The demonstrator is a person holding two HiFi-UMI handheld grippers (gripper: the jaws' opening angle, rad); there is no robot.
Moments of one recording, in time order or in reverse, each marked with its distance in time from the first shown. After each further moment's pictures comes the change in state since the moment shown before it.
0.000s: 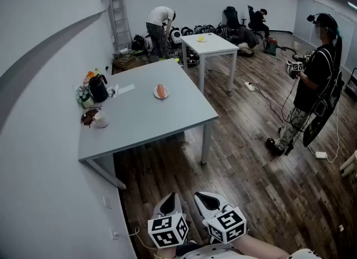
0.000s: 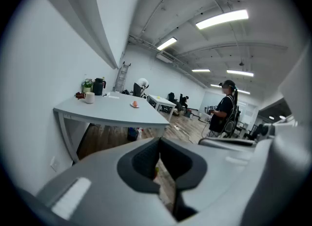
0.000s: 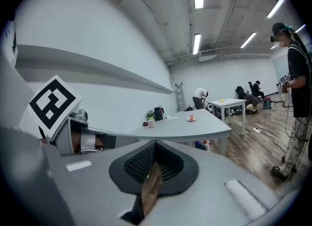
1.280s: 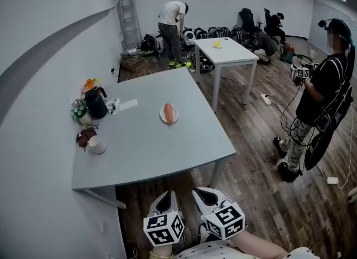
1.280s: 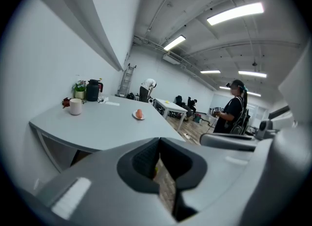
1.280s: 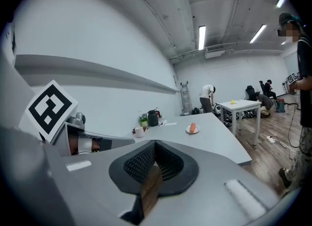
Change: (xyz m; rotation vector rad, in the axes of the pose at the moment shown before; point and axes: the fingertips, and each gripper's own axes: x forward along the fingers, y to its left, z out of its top) left arm 0.231 0.065 0.130 -0.037 -0.036 0.078; right arm 0.218 -0.158 0.098 -0.039 0.008 0.084
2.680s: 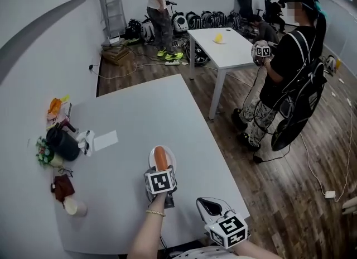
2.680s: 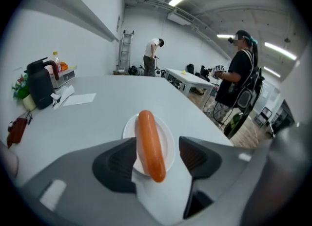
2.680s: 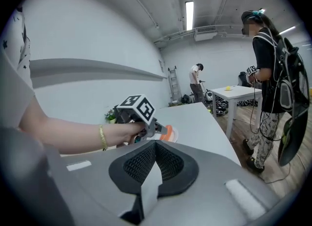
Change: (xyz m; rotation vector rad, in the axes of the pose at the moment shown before) left arm 0.521 0.131 0.127 0.075 0.394 0.107; right arm 0.274 -0.247 0.065 0.094 0.165 -0.079
